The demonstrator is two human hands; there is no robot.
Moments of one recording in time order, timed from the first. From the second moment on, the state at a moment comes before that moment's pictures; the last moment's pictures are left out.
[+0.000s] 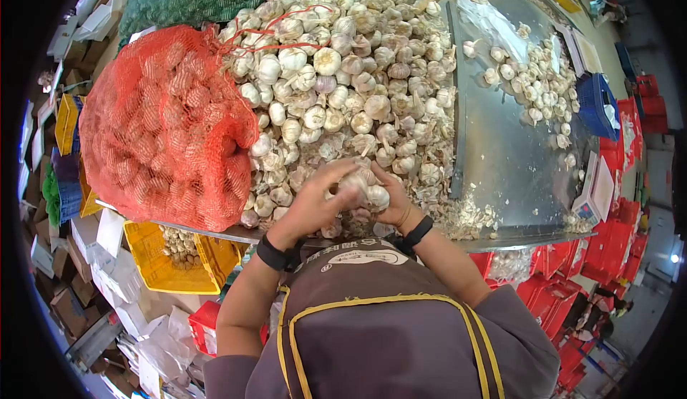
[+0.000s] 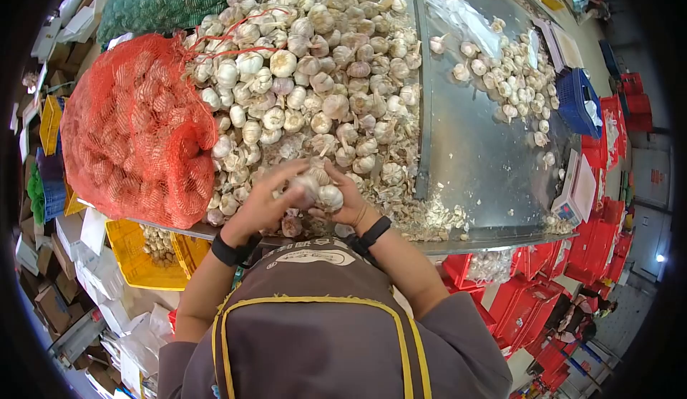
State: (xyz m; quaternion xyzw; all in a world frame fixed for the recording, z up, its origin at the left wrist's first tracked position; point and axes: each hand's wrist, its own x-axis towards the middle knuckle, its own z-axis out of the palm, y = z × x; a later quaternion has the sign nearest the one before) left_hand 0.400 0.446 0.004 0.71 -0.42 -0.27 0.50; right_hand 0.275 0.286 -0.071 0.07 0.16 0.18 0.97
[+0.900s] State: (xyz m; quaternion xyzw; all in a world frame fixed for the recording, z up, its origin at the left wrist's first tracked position) left_hand 0.415 0.403 -0.060 0.74 -0.22 -0.45 0.45; right_hand 0.294 0.246 -0.063 -0.95 0.22 0.00 0.21
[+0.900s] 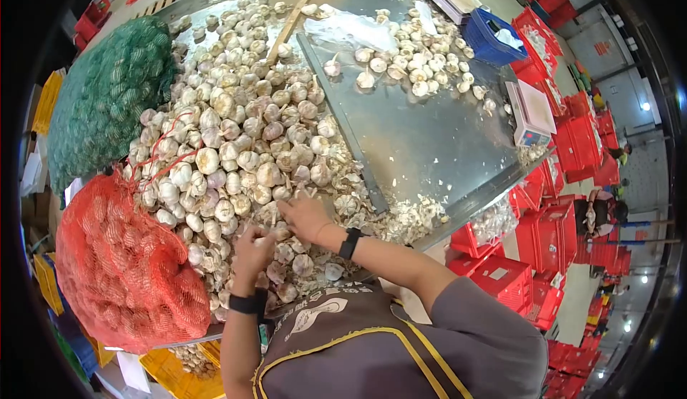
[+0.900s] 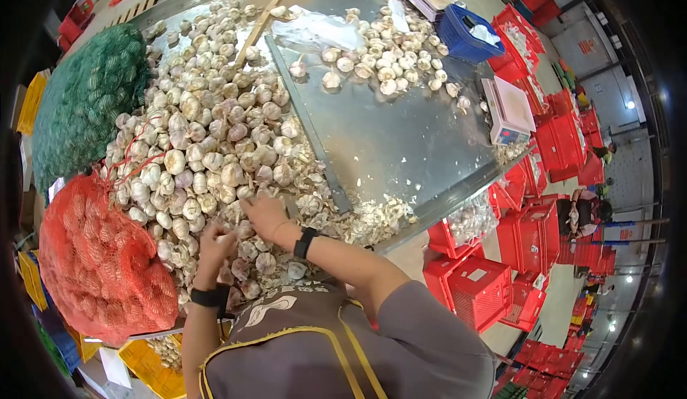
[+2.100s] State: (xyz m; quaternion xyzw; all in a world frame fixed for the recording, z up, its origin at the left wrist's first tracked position) left_hand 0.404 0.480 -0.030 0.32 0.06 -0.57 0.75; right_hand 0.252 0.204 -0.063 -0.75 0.28 0.07 0.59
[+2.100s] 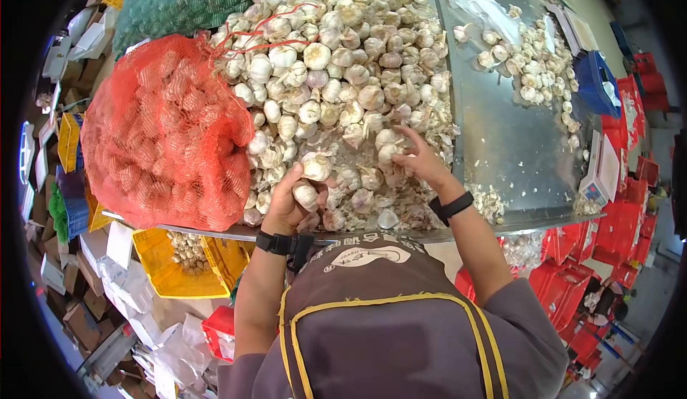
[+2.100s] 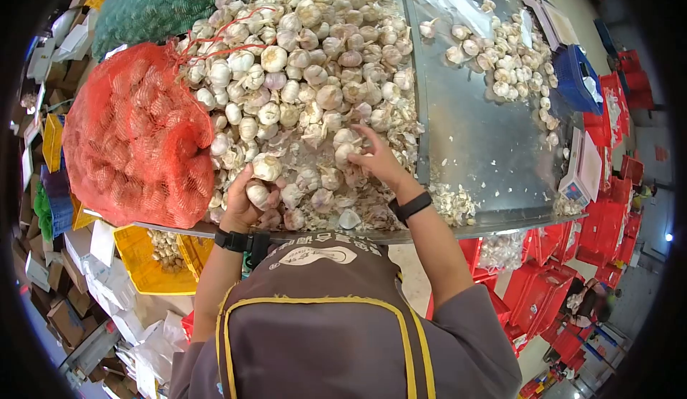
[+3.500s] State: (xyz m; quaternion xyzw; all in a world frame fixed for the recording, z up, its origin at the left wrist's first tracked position) left_hand 0.391 0.439 -0.023 0.79 -0.26 -0.31 0.45; right_hand 0.269 0.252 -0.026 -0.41 0.20 0.18 0.87
